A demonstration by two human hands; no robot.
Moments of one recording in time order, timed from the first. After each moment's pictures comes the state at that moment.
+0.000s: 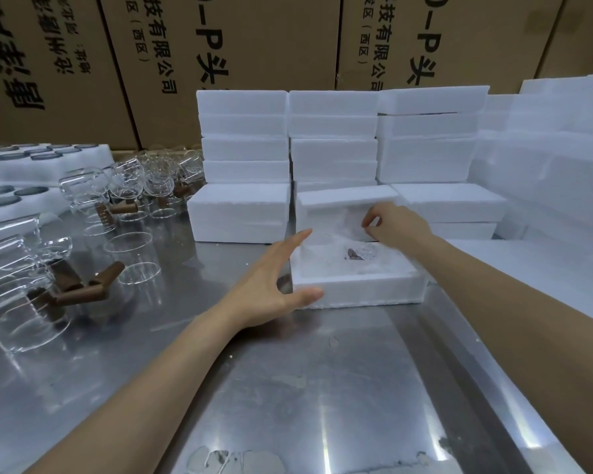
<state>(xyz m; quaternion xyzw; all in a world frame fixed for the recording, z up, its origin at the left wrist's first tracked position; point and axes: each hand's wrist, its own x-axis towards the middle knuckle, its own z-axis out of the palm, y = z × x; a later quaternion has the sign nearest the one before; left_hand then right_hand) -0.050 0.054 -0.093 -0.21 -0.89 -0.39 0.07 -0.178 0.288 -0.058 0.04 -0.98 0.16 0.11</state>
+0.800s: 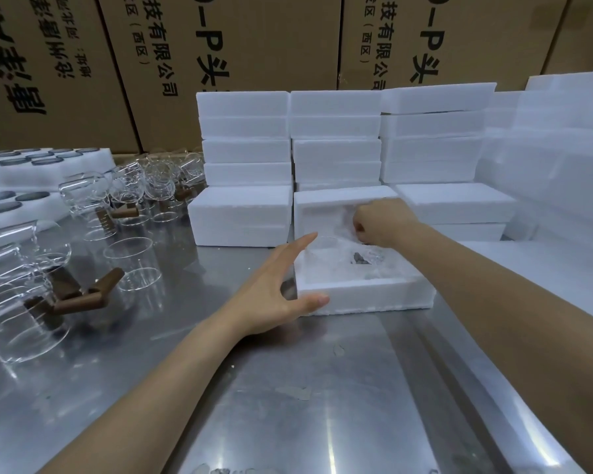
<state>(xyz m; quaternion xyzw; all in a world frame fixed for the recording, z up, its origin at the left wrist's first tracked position) -0.051 0.055 -0.092 -0.22 -0.89 -0.38 0.08 -0.179 0.260 -0.041 0.17 -0.96 -0.16 0.15</state>
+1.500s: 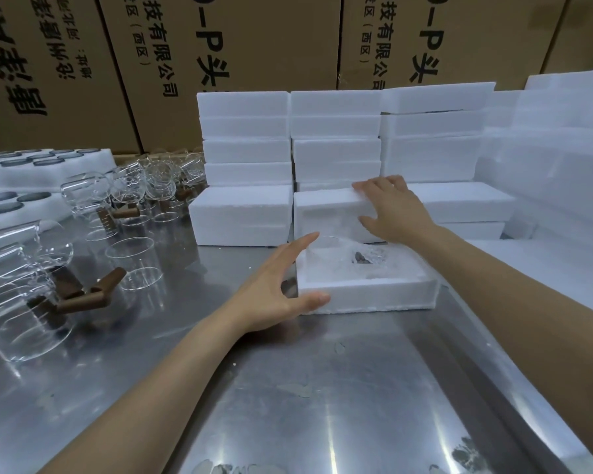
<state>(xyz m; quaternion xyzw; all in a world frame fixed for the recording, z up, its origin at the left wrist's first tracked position) -0.052 0.054 -0.091 -0.21 -0.90 -0.38 0.06 -0.179 0.281 -0.044 0.18 -0.95 0.07 0.23</state>
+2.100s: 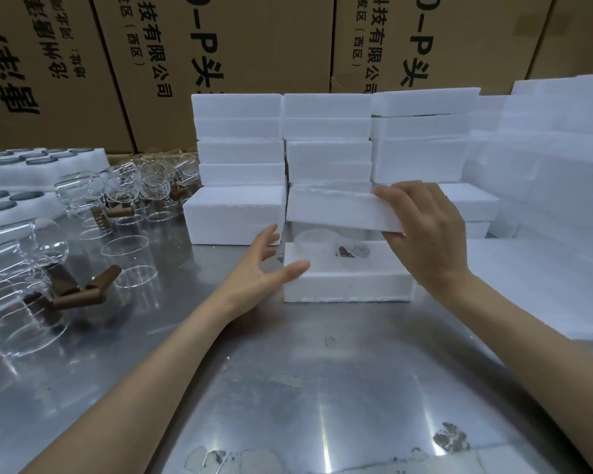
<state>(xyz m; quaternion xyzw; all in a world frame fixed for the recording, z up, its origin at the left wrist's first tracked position) -0.061 0.047 -0.092 -0.13 -0.83 -0.55 0.07 -0.085 0.294 -0.049 0.24 -0.76 0.07 0.59</state>
